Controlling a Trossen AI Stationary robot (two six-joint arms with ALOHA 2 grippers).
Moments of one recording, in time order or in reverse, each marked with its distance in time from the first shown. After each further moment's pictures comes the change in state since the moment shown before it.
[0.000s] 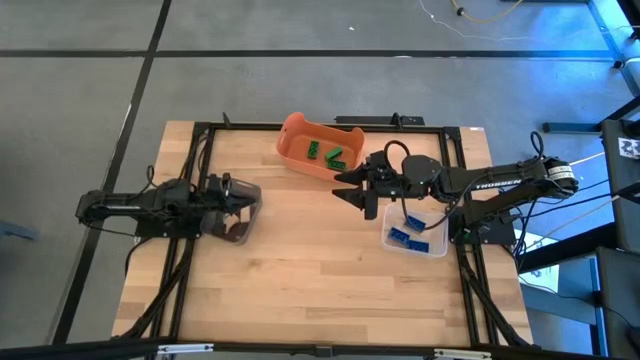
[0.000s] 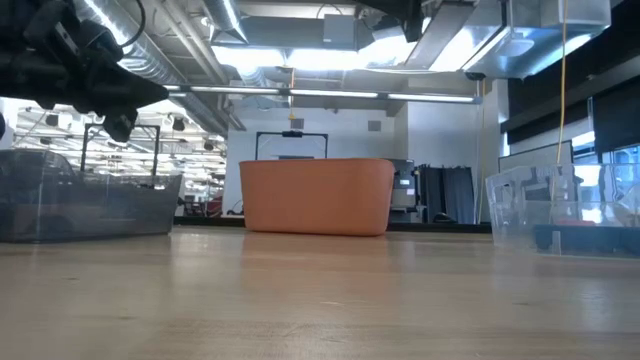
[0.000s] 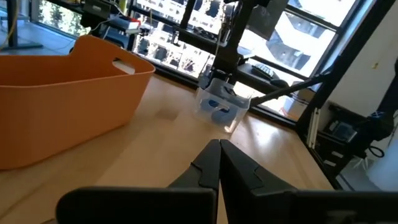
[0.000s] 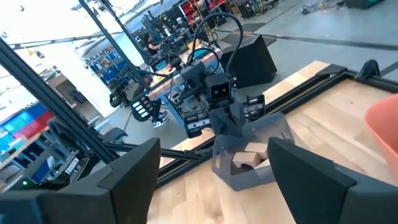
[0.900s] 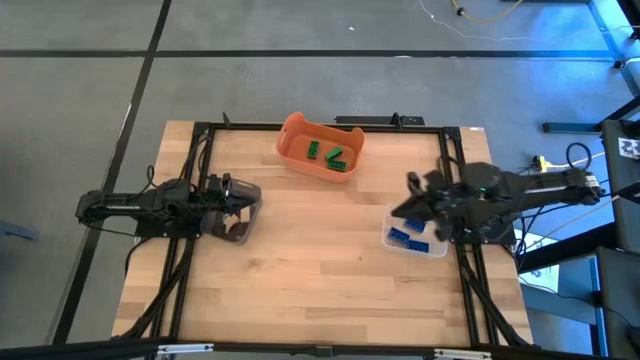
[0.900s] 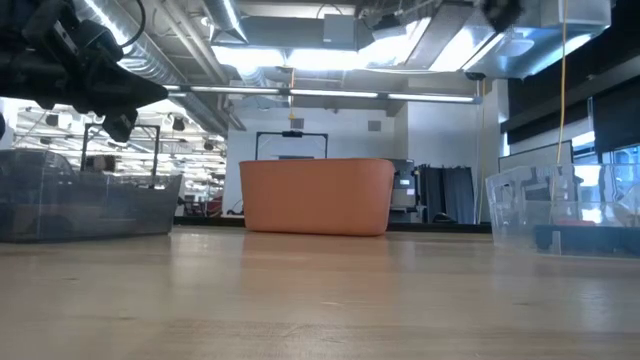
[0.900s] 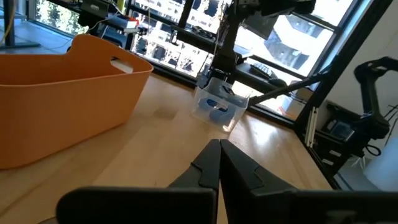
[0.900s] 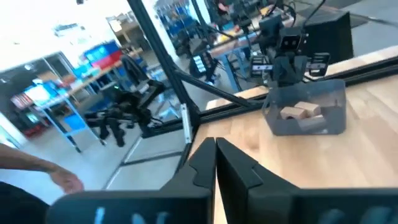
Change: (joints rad) left arm 0.000 0.000 0.000 -0.002 0.011 -0.005; right arm 0.065 -0.517 -0.274 -0.251 -0.279 -0.172
